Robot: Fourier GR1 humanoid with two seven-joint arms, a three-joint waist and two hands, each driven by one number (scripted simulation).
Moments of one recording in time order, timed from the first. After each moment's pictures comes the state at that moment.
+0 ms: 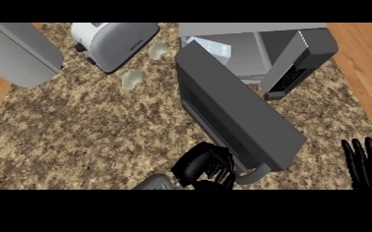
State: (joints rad) left arm -0.41 0.01 -0.92 -1.02 0.04 0.20 -0.31; right arm 0.40 -0.19 -0.14 -1.71 -0.28 0.36 -0.62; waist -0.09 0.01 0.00
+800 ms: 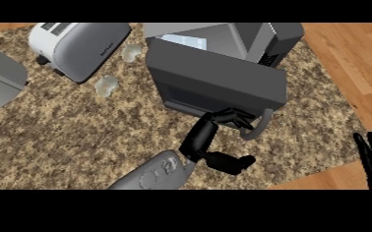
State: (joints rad) left arm -0.61 0.00 -0.91 -1.04 0.35 0.47 -0.39; right arm 0.38 -0.26 -0.14 -1.86 -0.36 0.42 -0.55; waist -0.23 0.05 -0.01
